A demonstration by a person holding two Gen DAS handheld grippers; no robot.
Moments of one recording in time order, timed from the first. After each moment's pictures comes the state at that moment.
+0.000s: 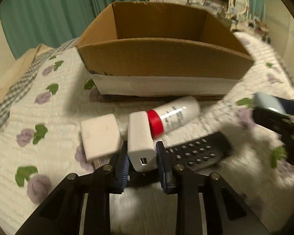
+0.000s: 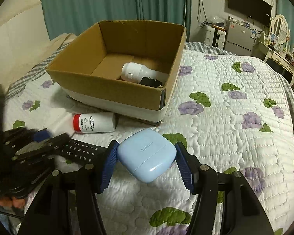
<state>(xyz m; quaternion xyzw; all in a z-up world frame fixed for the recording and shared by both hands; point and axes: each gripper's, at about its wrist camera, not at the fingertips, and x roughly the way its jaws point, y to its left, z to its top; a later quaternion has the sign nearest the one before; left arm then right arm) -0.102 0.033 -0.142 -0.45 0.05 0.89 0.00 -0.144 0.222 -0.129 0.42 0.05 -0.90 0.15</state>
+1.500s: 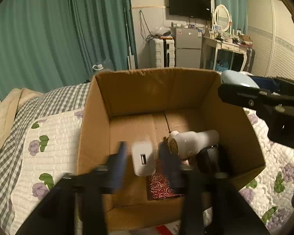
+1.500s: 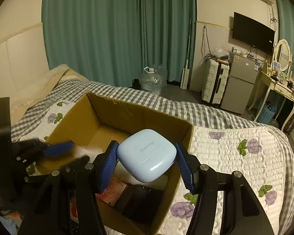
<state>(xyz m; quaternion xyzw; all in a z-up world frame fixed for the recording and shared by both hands) -0.229 0.027 -0.074 -0.35 0.07 0.93 0.06 -0.261 0.197 -0.041 0.31 0.05 -0.93 0.16</state>
